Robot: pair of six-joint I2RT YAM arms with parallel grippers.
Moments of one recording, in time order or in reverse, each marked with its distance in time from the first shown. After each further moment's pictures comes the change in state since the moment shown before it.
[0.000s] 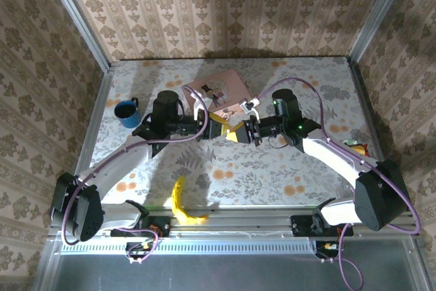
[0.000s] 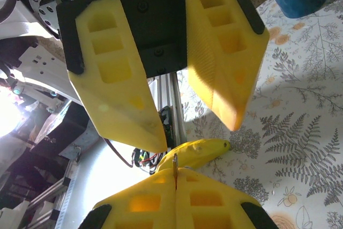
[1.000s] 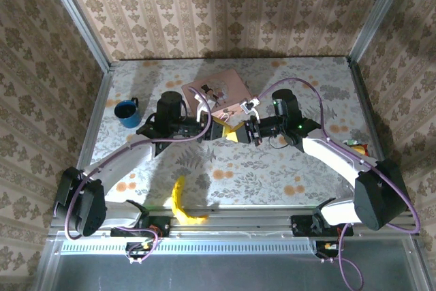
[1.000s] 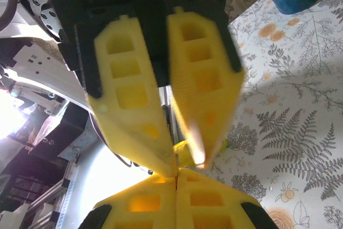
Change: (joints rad) left arm -0.008 0.043 -0.006 0.022 0.068 -0.025; right arm -0.002 0.006 0.001 -0.014 0.009 0.002
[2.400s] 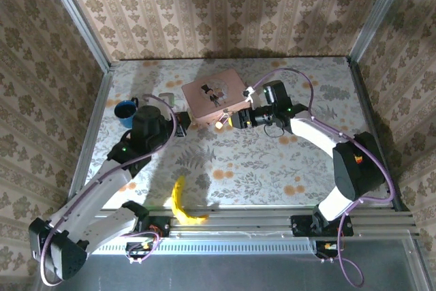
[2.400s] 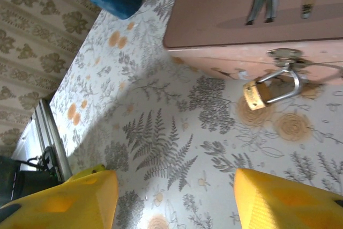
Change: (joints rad) left arm 0.003 -0.389 -0.072 -0.353 -0.948 -0.217; right arm -0.064 0.260 0.189 -0.184 0.419 -0.013
